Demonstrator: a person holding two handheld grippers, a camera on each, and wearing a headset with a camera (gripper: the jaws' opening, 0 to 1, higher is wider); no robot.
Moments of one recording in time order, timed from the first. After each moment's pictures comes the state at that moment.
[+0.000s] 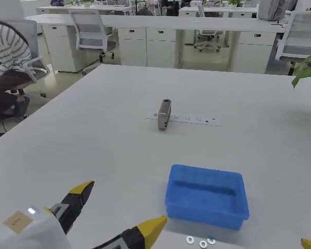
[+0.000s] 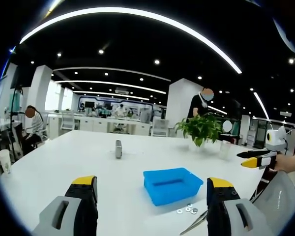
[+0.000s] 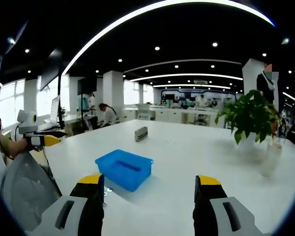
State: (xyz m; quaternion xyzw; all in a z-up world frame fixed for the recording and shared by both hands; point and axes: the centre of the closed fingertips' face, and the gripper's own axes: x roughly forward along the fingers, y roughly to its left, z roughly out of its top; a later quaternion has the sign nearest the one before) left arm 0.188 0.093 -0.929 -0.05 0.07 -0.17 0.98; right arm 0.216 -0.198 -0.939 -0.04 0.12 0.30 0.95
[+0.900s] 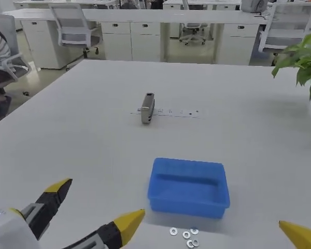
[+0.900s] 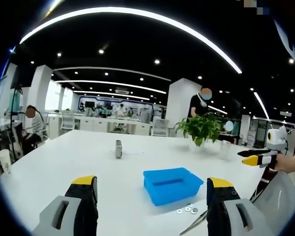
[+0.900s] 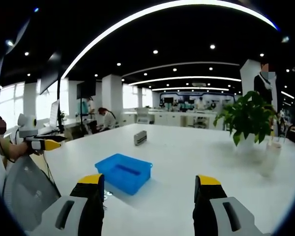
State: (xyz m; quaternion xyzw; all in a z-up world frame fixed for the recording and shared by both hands) left arm 0.188 0.092 -0.928 -0.05 0.07 -0.17 0.98; right arm 0.216 -0.200 -0.932 -0.03 0.10 0.30 0.95
